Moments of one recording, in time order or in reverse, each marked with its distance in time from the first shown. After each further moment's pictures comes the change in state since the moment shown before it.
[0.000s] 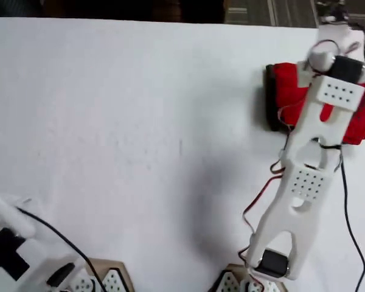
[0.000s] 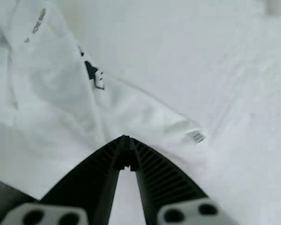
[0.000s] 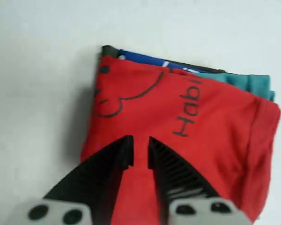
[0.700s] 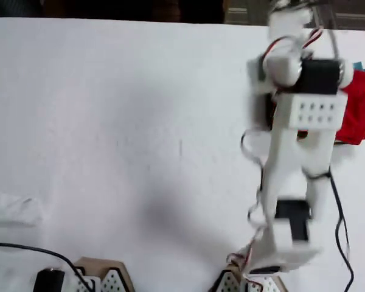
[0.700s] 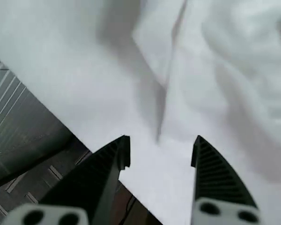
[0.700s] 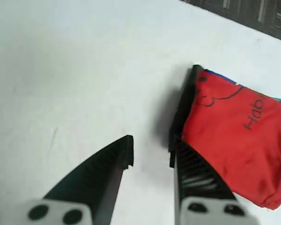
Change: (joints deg) left arm -32.0 19.8 0.0 -25.1 -15.4; right arm -18.5 -50.0 44.3 3.3 -5.4
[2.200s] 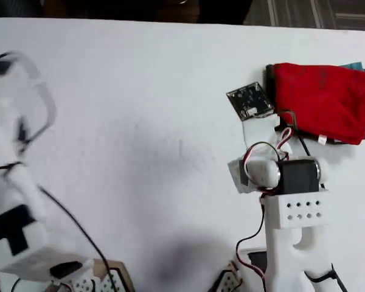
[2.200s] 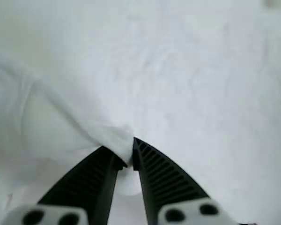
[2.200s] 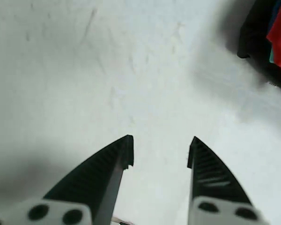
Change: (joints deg) left arm 63.2 -14.3 0.0 26.7 19.4; right arm -3.5 -43.6 65.6 -7.0 -0.5
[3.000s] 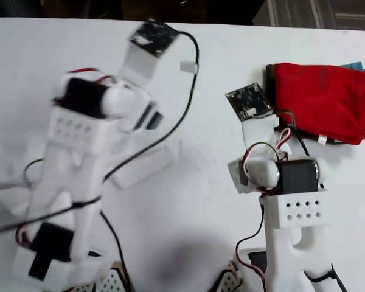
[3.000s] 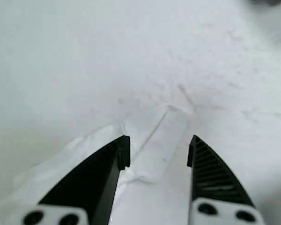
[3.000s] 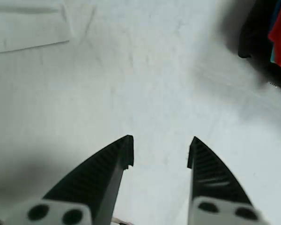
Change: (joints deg) left arm 39.1 -9.8 -13.2 2.7 11.0; right arm 0.0 0.0 0.2 -0.4 0.0
